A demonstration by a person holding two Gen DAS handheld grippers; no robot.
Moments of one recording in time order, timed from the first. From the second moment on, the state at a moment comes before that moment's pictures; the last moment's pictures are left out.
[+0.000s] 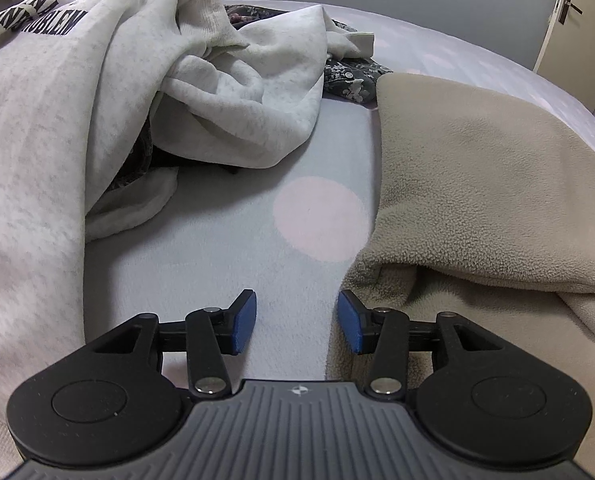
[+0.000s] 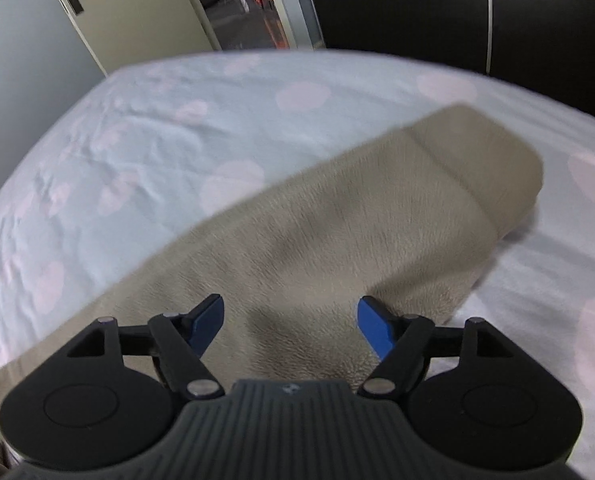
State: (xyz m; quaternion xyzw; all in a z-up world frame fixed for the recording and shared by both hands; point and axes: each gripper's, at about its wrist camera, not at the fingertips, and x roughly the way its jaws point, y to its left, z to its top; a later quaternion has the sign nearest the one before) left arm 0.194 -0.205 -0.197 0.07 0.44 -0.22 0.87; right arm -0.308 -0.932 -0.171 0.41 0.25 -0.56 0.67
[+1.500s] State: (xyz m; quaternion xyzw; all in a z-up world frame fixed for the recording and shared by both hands) left arm 0.197 -0.206 -0.203 0.06 0.44 -0.22 0.87; right arm -0.340 -0.942 -0.155 0.36 0.24 -0.60 0.67
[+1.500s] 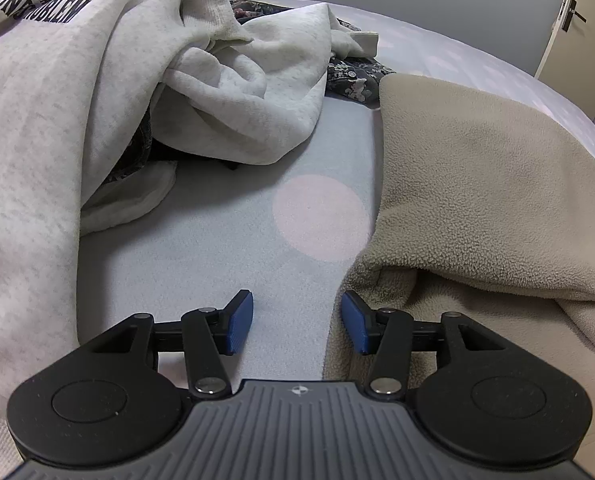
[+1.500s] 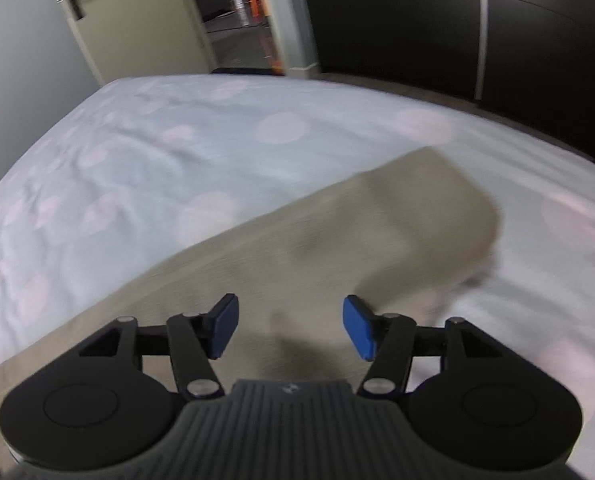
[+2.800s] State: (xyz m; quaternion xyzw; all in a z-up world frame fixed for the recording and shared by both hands) left arm 0.187 -0.194 -0.176 0.06 0.41 -0.23 0.88; right arm -0.360 -0.940 -0.092 0.34 0.16 -0.61 0.69
